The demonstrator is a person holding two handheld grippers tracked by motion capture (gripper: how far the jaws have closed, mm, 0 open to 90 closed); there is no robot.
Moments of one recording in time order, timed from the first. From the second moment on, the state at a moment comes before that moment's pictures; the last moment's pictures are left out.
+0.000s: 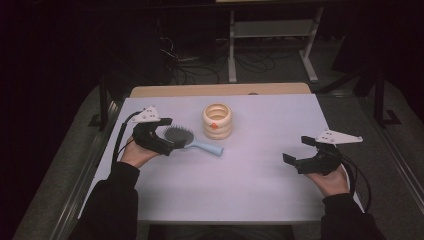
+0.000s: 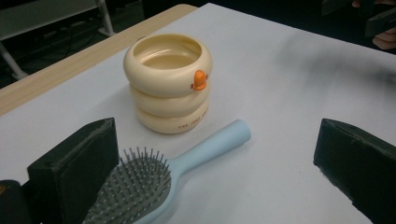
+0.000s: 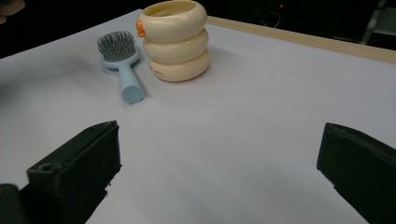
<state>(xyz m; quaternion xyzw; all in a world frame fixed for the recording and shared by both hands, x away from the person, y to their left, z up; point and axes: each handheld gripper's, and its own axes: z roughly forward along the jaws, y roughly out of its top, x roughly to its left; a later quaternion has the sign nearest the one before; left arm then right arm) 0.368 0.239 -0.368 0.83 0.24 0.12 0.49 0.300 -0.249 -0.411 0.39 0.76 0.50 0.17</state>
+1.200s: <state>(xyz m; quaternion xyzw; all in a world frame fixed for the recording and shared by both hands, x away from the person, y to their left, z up) 0.383 0.199 -0.383 0.86 0.21 0.11 0.46 0.301 -0.248 -0.412 0.38 0.76 0.50 0.17</state>
